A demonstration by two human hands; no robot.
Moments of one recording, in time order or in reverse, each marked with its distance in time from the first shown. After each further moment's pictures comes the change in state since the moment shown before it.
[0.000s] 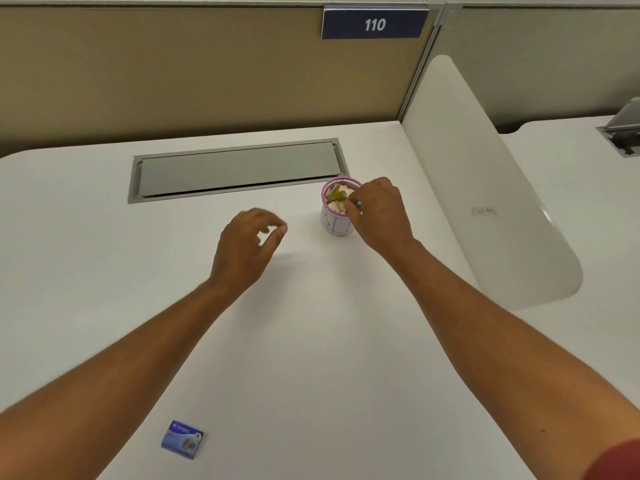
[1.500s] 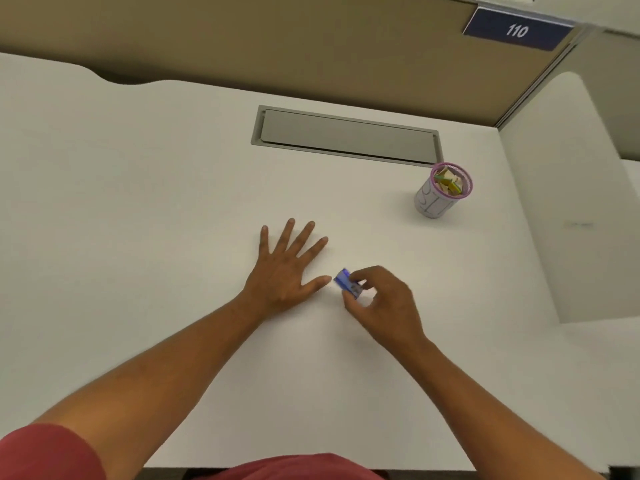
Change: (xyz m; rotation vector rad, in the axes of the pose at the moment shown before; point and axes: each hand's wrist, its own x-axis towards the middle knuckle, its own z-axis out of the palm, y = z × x) left_hand -0.166 -0.104 -0.055 0.577 -0.334 0.032; right_hand -0.200 -0.173 0.025 0.448 -0.209 0.001
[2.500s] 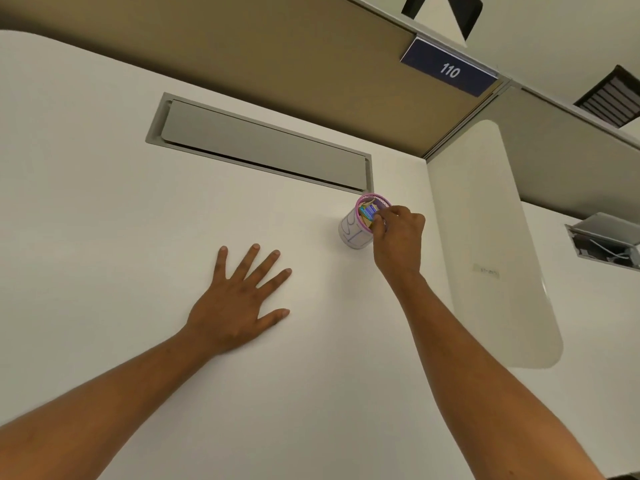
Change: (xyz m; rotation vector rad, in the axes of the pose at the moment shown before) left_hand 0.072 0.062 0.034 0.011 0.039 0.083; right_hand 0.196 0.133 -0.108 -0.481 0.241 0.141
